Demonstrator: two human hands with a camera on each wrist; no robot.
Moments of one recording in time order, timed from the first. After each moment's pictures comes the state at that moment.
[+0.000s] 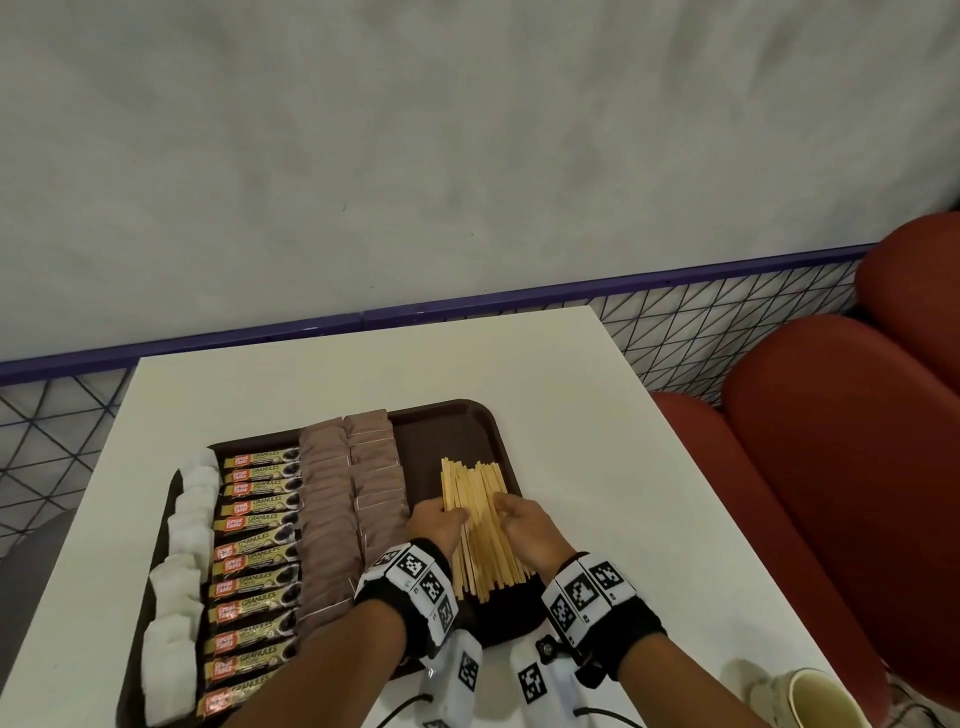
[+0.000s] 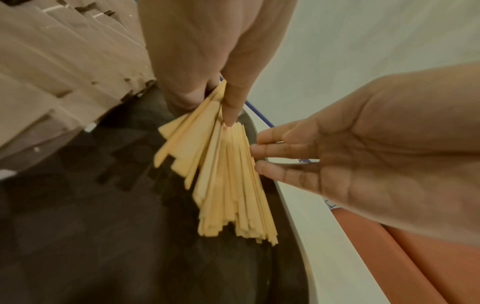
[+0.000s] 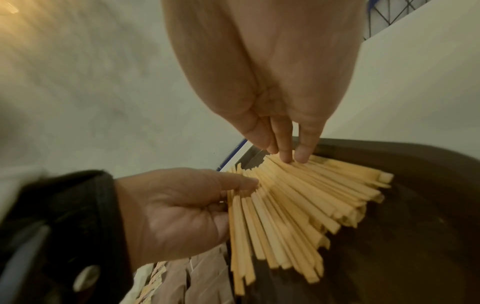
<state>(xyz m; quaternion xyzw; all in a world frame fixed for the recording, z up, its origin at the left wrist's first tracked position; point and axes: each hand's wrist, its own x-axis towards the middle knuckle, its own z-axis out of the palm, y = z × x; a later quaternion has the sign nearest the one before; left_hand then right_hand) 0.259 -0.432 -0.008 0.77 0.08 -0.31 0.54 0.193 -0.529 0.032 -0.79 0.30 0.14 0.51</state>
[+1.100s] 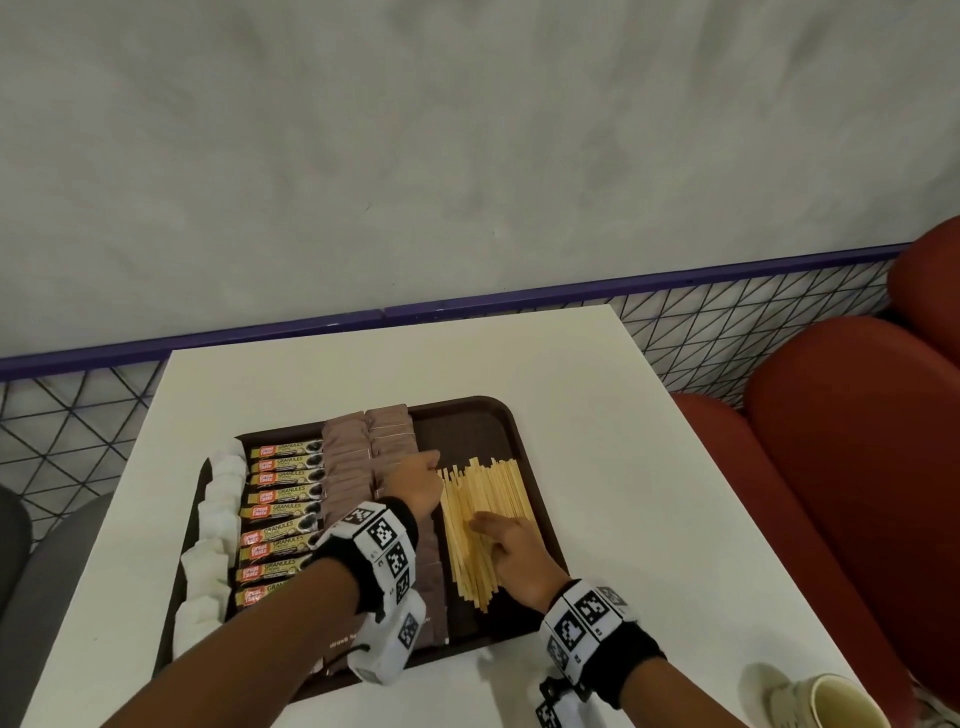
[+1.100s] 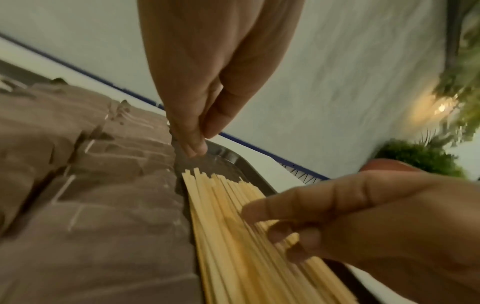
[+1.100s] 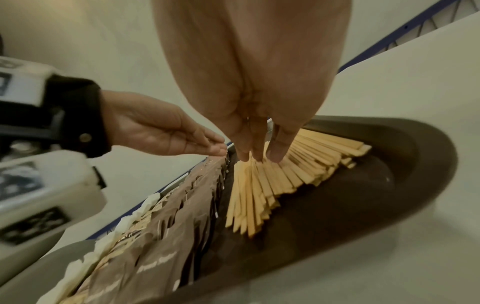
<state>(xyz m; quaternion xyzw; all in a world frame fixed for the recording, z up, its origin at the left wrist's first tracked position) 0.313 -0.401 0.012 0.87 -0.06 -0.28 0.41 0.181 -0.504 0.004 -0.90 0.12 0.14 0.40</state>
